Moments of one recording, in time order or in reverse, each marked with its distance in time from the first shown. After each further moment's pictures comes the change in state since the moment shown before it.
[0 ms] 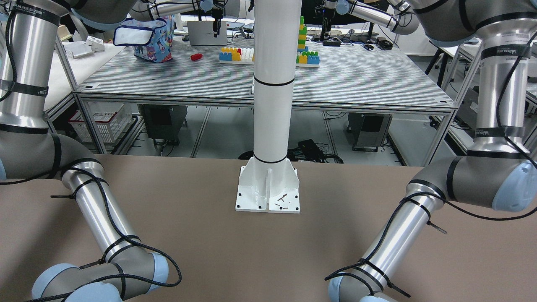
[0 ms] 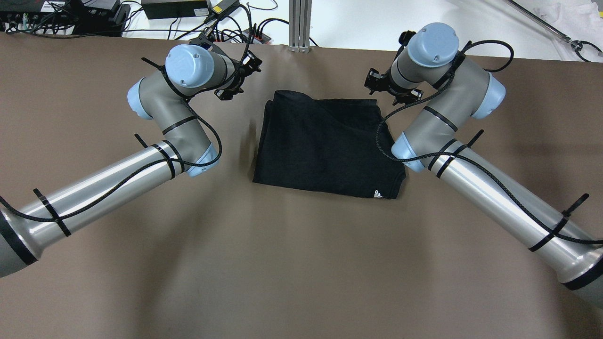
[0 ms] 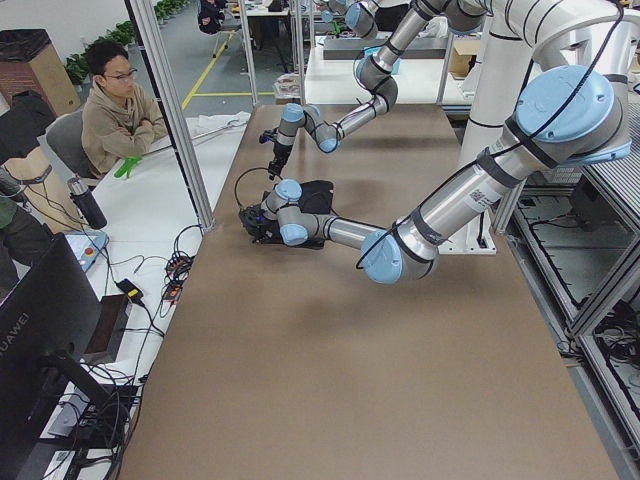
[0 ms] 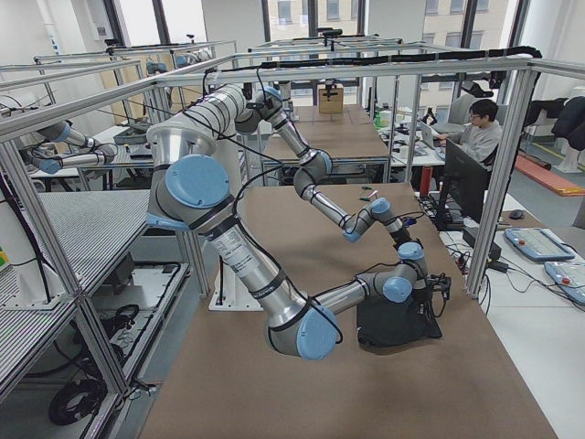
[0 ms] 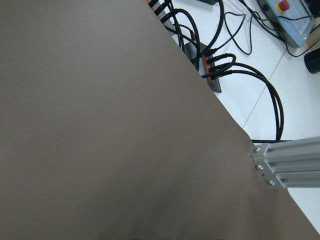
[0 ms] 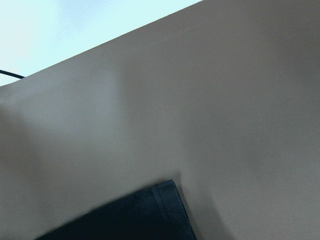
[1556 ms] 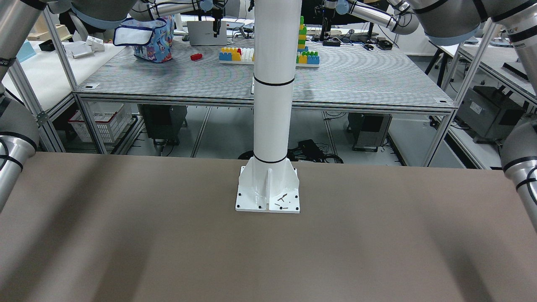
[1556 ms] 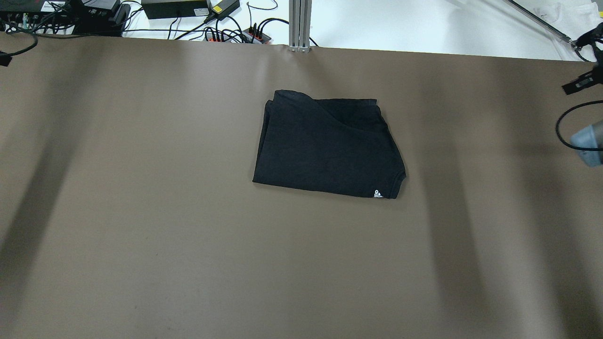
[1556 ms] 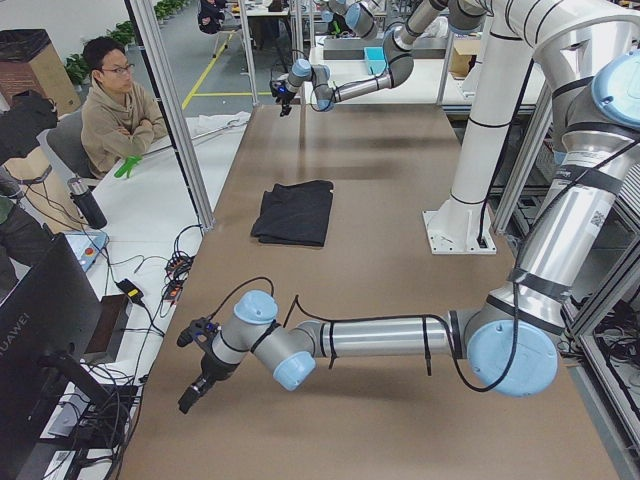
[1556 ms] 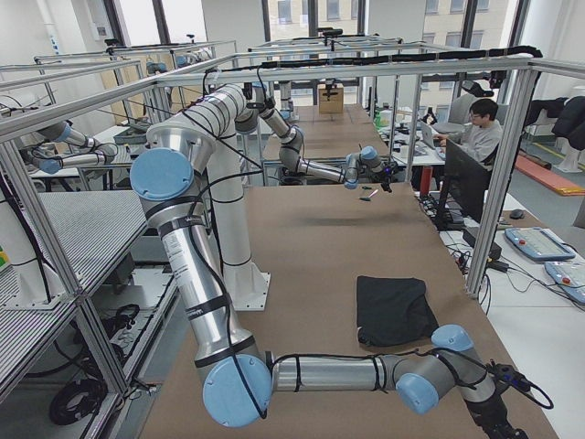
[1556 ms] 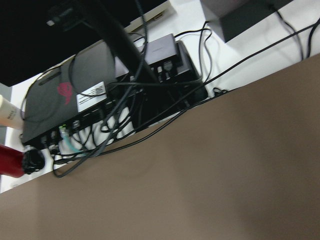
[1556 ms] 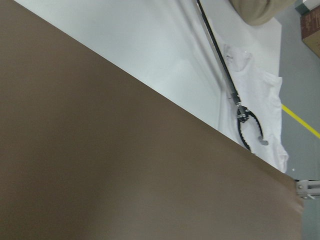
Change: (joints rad) left arm -0.531 0.555 -0.205 0.085 -0.145 1.770; right arm 0.405 -0.388 0.002 0.161 -0.148 -1.249
